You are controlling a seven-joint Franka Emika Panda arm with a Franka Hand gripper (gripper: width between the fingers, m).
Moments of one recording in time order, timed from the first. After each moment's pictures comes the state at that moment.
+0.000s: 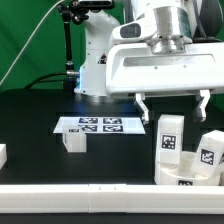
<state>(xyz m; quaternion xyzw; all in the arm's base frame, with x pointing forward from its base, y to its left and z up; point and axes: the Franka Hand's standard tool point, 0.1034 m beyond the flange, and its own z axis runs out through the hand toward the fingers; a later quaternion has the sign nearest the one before) 0.598 0.069 0.096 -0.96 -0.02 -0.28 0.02</state>
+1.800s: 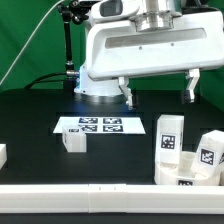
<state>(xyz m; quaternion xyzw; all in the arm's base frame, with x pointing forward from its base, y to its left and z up) 0.608 0.046 0.124 -0.98 0.01 -0.17 0.05</state>
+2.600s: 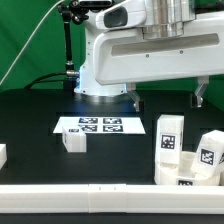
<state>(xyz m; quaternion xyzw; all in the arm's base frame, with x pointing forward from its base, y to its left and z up) 0.605 0.057 0.118 -0.99 0.10 0.00 0.07</state>
